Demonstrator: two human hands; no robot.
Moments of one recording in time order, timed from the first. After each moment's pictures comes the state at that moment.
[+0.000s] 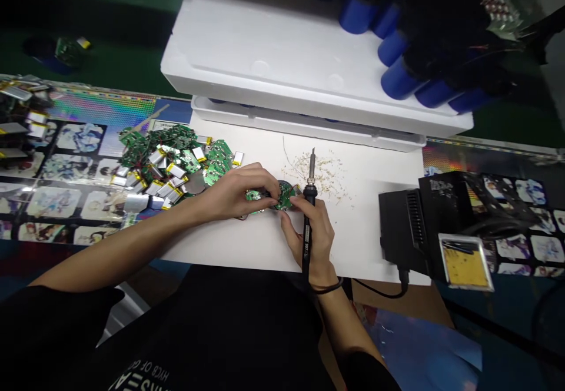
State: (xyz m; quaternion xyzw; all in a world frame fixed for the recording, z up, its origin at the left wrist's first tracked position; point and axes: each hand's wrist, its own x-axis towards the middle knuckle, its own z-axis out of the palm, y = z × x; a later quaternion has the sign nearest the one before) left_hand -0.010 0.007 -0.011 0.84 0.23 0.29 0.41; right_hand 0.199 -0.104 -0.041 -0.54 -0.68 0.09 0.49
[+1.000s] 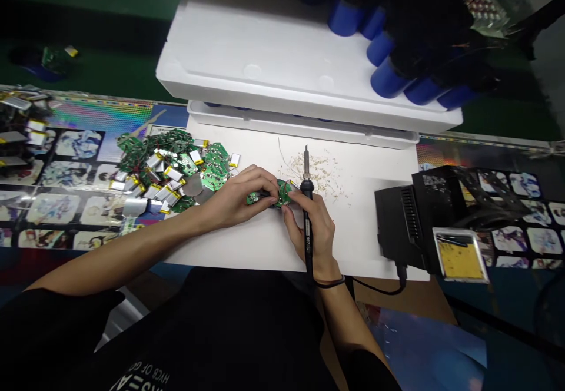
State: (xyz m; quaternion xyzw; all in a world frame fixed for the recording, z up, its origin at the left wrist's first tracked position) left_hand -0.002 -0.008 -0.015 0.83 0.25 0.32 0.38; right_hand 0.207 -0.097 -0.035 -0.54 -0.69 0.08 0.47
